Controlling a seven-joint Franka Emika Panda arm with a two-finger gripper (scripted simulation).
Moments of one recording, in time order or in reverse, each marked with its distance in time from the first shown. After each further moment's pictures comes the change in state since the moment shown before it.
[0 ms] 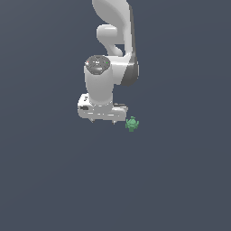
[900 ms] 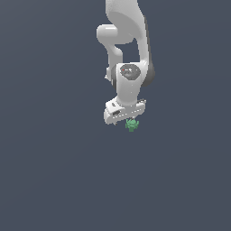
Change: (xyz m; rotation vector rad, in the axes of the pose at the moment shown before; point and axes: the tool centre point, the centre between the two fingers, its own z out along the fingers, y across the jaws) arm -0.044 -0.099 0.045 0.010 0.023 -0.451
